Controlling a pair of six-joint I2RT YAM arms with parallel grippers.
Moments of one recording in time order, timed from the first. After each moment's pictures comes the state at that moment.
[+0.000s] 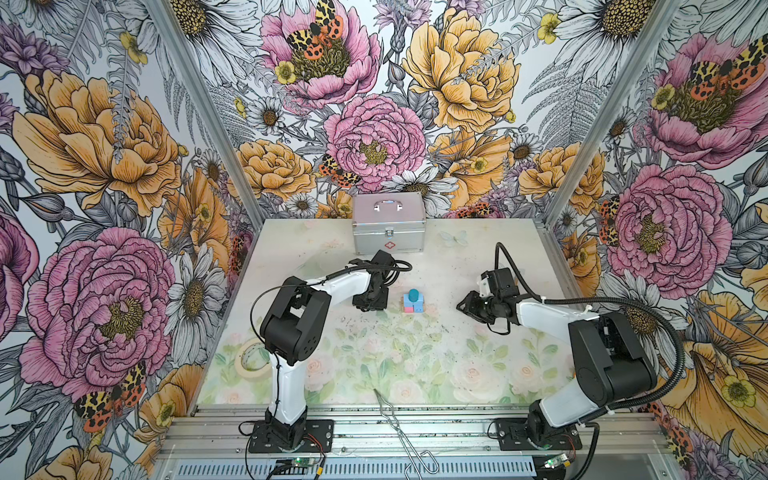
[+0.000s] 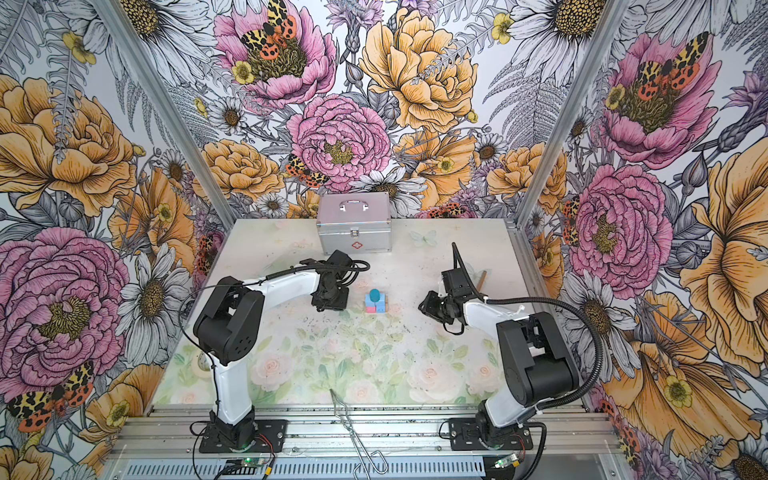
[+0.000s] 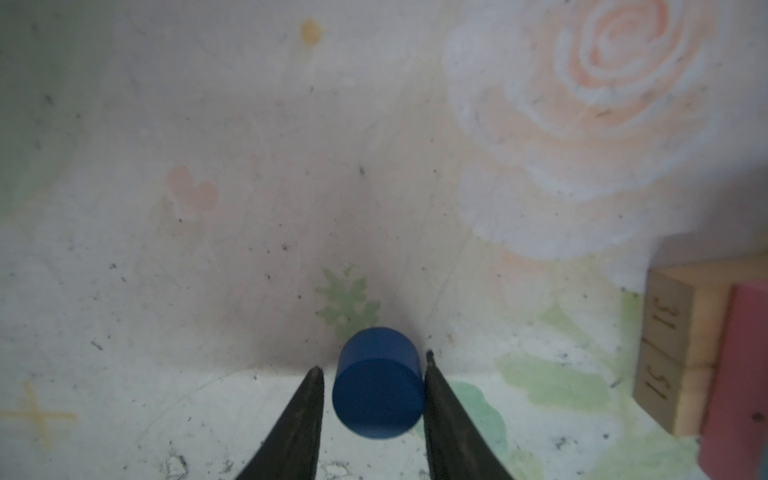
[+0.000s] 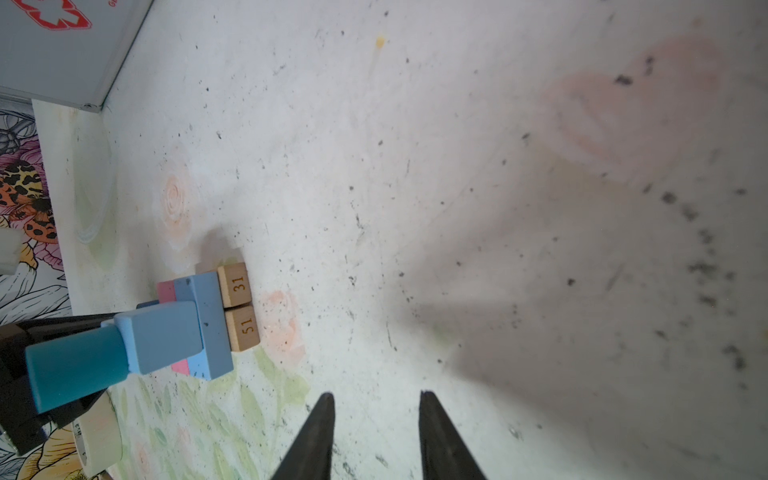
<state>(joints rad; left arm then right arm) -0.54 1.97 1.36 -0.76 -0.13 -0.42 0.22 1.57 0.76 -0.20 -0.37 0.62</state>
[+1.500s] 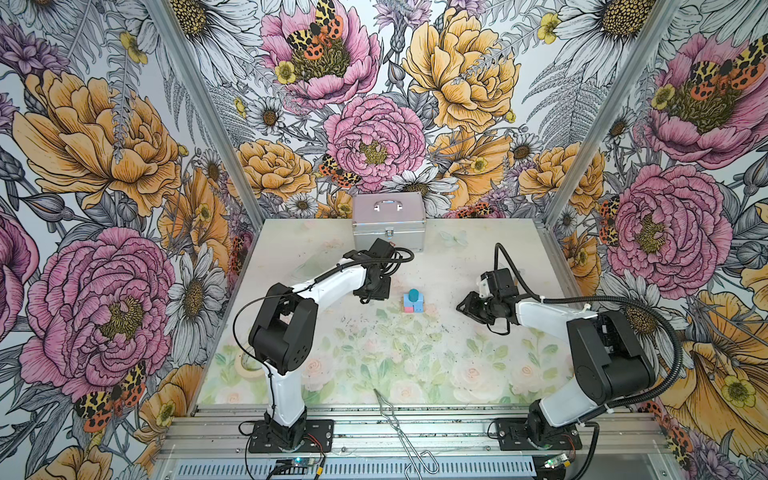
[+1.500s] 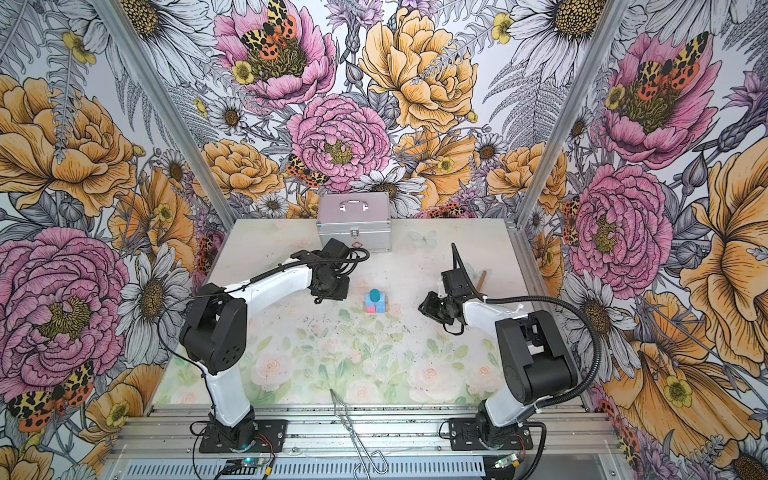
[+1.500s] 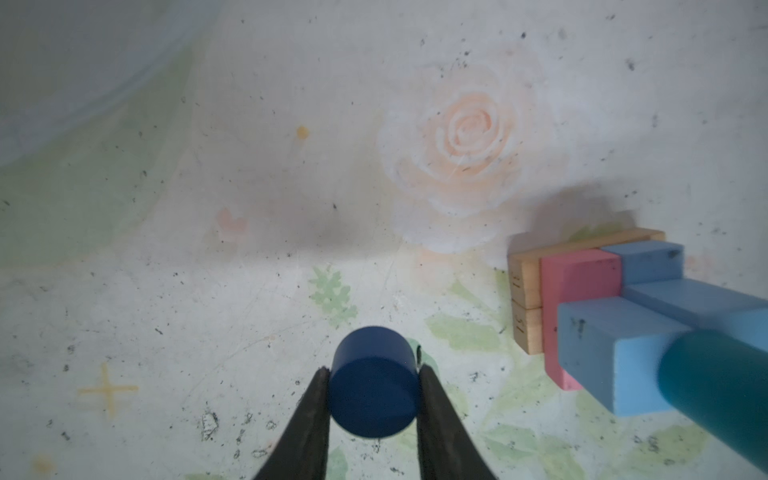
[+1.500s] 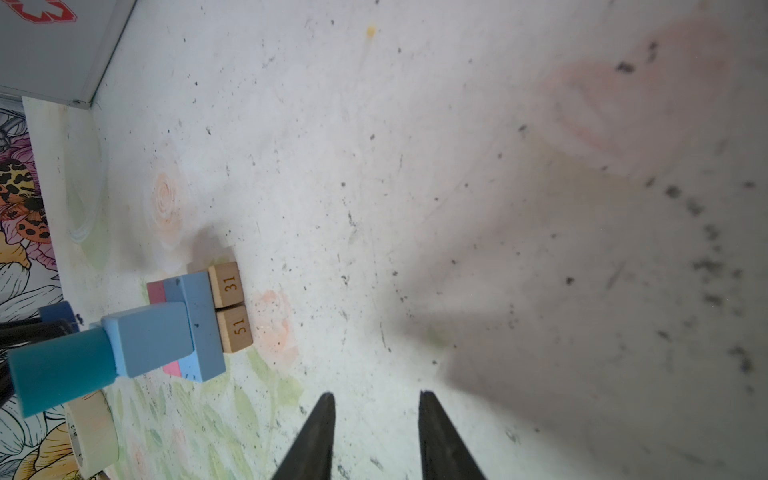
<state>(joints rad) -0.55 1.87 1.45 -0.81 -0.11 -0.38 0.22 1.58 0.76 -0.20 -0.37 0.62</state>
